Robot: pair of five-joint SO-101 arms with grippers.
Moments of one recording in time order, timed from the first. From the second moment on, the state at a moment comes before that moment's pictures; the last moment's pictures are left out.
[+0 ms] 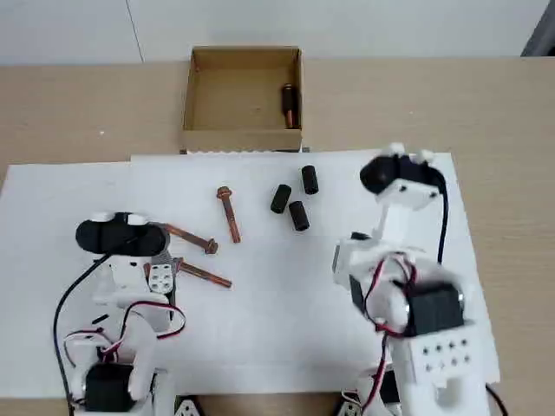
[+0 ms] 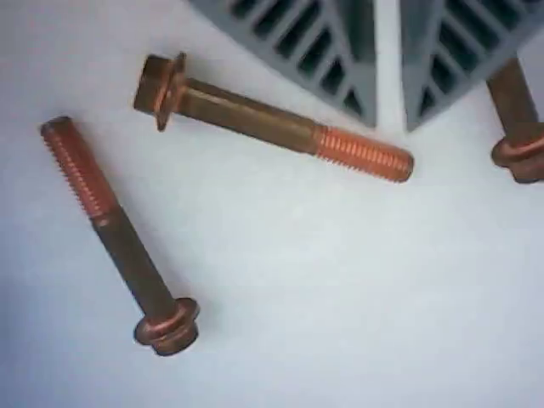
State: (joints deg) left arm -3.3 -103.6 79.9 66.9 0.9; right arm -15.0 -60.3 43.2 81.4 -21.1
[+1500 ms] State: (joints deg) left arm -12.5 9.3 -2.0 96.1 0.9; right arm -15.0 -66.5 62.9 60.7 -20.5
